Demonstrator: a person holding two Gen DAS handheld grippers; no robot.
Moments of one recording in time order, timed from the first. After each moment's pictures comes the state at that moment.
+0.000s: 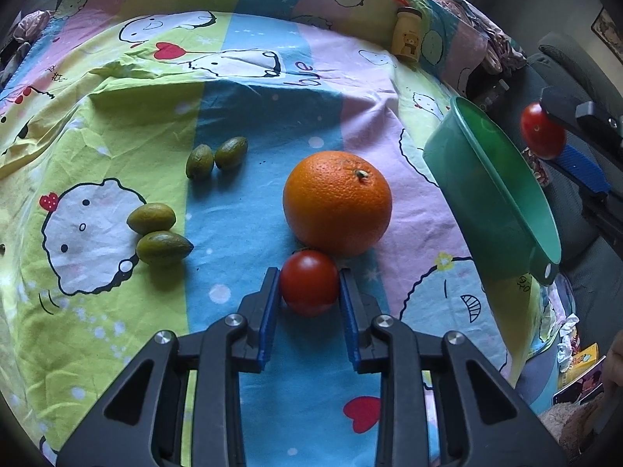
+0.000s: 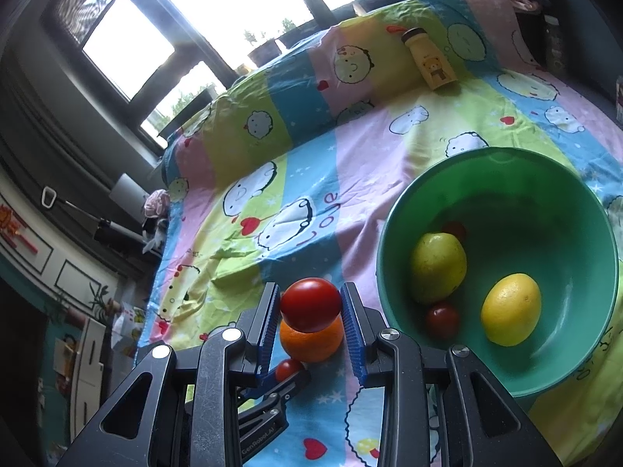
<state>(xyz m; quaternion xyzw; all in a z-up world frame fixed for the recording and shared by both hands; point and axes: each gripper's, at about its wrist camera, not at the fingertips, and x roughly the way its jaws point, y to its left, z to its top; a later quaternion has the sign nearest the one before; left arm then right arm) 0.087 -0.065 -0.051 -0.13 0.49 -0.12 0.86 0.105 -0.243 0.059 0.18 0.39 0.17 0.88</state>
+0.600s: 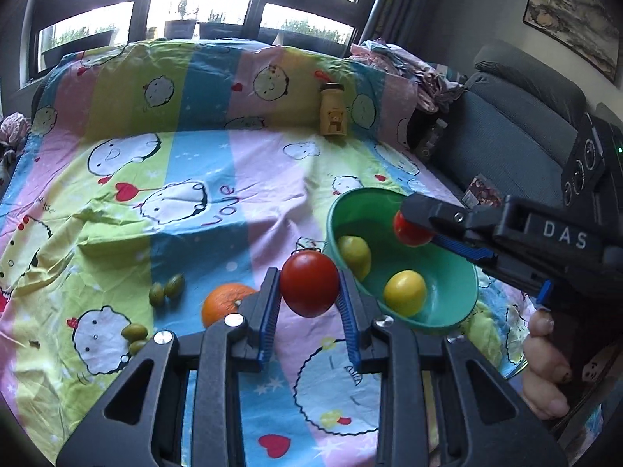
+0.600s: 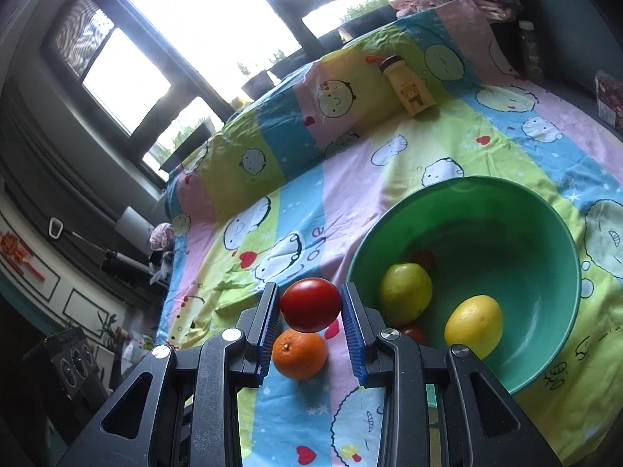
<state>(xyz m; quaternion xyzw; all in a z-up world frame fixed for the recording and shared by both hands) 0.080 -0.123 0.053 -0.07 0.35 -0.17 0.92 0.095 -0.289 0.078 0.23 0.35 0.16 0.90</state>
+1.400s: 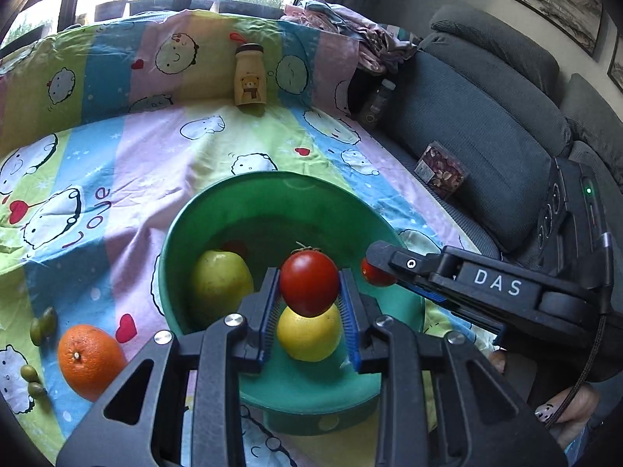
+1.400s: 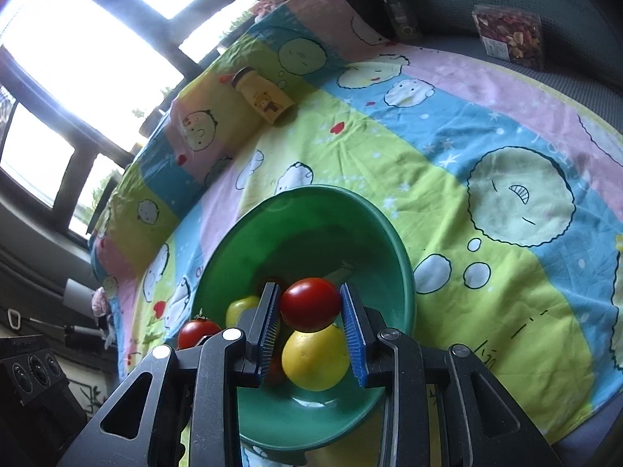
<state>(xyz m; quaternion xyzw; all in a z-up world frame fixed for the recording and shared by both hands) 0.133 -0.233 0.029 -0.07 0.40 -0.26 0.88 0.111 -0.397 0.037 0.31 0.39 0.00 0.87</state>
